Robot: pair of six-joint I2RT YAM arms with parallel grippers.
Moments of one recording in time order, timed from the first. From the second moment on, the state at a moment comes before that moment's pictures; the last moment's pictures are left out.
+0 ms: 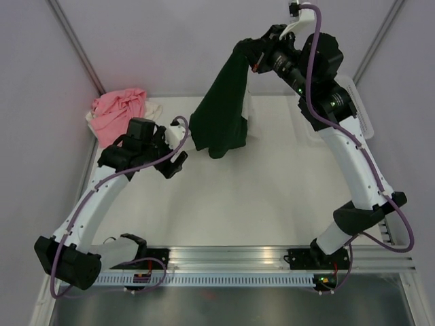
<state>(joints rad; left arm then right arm) -0.34 1.15 1.19 -0.85 0.29 0.49 0.52 1.64 2.20 -0.36 -0.13 0.40</state>
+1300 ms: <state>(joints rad) -0.28 1.89 1.25 -0.50 0.00 0.82 0.37 1.31 1.35 -0.33 0.06 0.34</state>
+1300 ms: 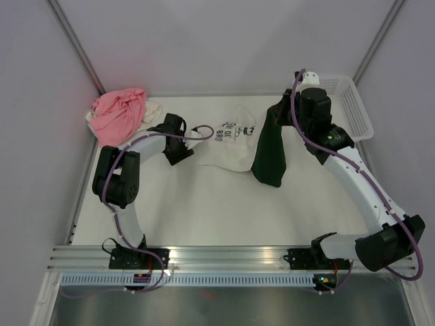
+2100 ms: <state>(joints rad) -0.18 1.26 1.36 -0.57 -0.08 0.60 0.34 1.10 1.41 -0.42 0.18 0.28</state>
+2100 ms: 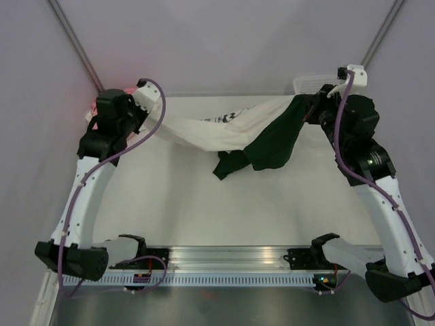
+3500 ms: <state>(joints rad) -0.09 1.55 2.18 -0.64 -0.37 0.51 0.17 1.66 2.23 -0.35 0.02 0.34</state>
